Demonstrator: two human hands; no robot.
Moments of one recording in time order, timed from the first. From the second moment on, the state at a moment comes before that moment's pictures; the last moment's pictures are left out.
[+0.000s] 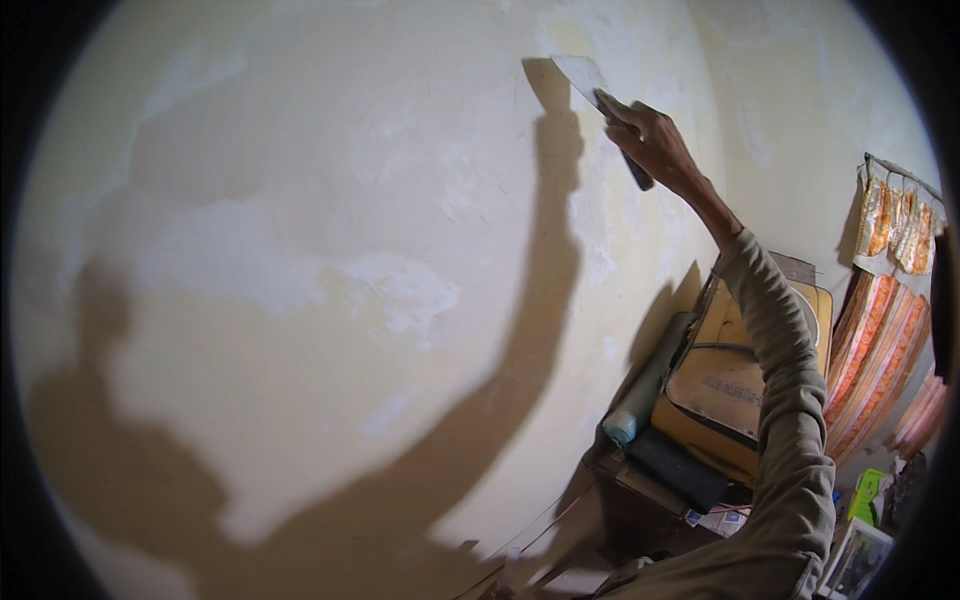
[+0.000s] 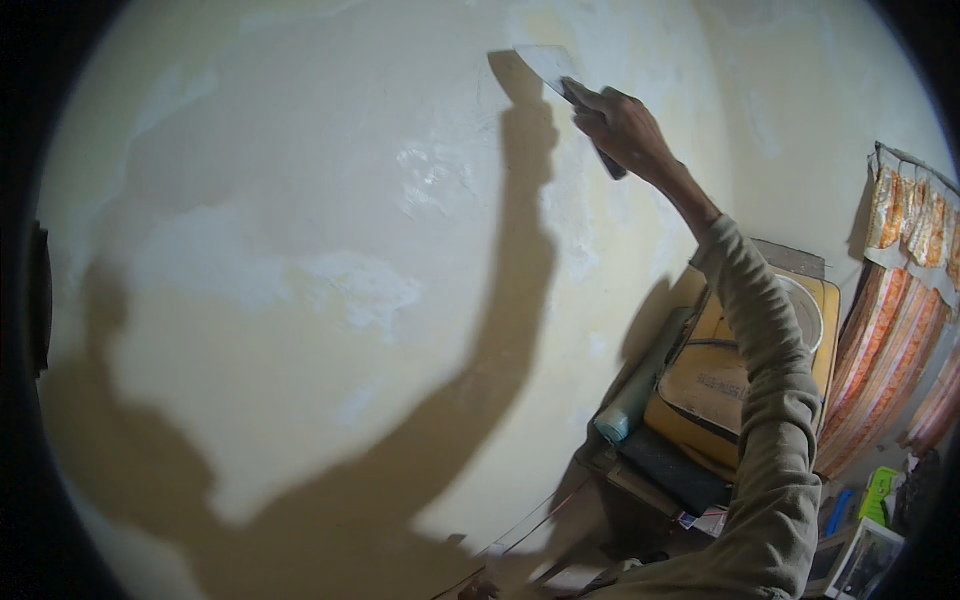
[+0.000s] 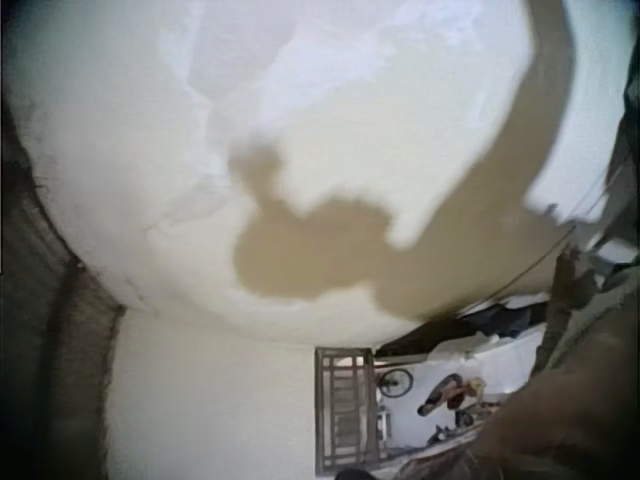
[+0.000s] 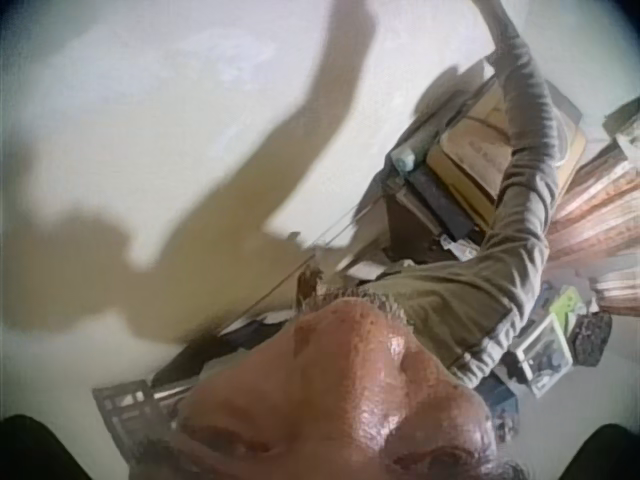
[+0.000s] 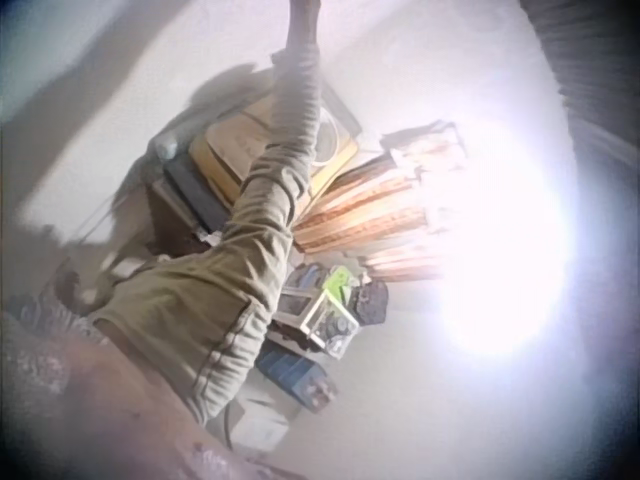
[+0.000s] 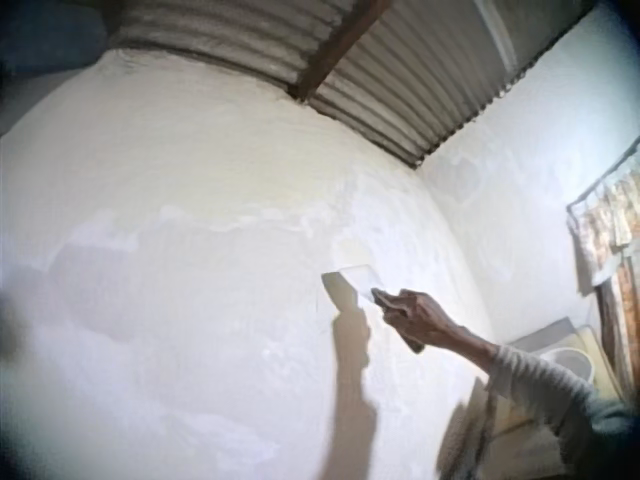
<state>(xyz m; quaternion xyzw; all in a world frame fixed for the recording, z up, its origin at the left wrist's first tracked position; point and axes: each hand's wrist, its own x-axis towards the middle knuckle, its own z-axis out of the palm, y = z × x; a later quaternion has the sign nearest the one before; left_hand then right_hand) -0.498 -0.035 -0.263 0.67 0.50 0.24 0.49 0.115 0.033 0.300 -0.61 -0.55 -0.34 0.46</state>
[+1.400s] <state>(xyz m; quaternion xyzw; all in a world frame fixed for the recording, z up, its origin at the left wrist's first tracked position) -0.460 -0.057 -0.071 0.49 0.34 0.41 0.69 -0.062 -0.097 0.194 -0.43 -0.58 0.25 0.65</state>
